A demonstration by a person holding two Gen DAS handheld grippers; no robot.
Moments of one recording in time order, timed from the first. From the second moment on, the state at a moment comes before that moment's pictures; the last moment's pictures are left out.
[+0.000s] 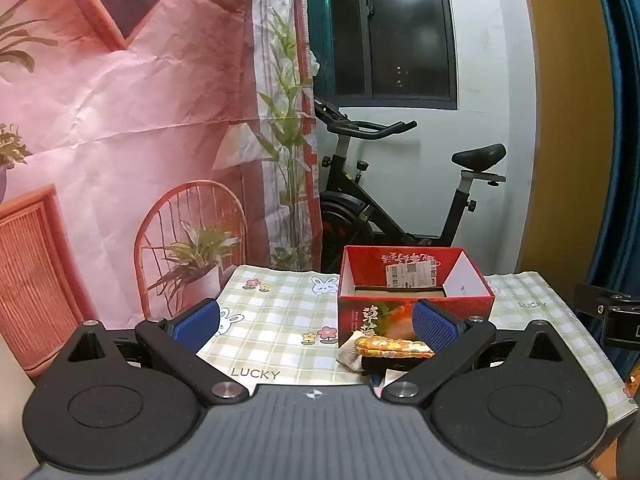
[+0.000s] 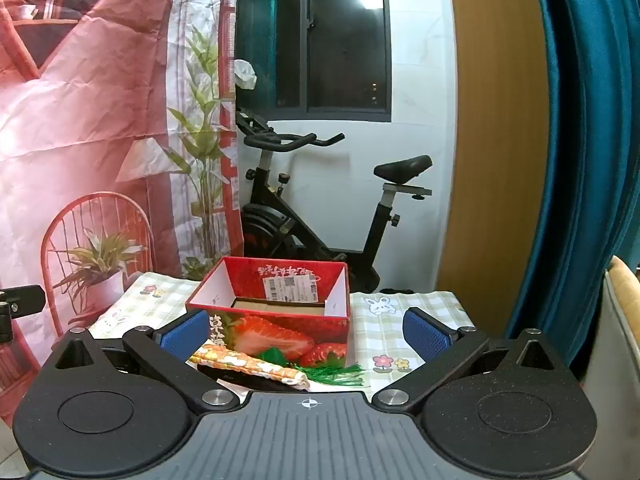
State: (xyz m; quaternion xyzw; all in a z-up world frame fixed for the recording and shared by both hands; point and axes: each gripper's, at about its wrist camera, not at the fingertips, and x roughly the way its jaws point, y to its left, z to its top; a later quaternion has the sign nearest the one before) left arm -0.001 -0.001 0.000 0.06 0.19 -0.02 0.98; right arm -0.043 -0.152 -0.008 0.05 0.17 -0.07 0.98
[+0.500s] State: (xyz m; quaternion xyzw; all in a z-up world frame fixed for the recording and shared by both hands) left arm -0.003 0.000 0.001 0.05 0.18 -0.01 0.98; right arm -0.043 -0.158 -0.007 0.05 0.17 -0.08 0.98
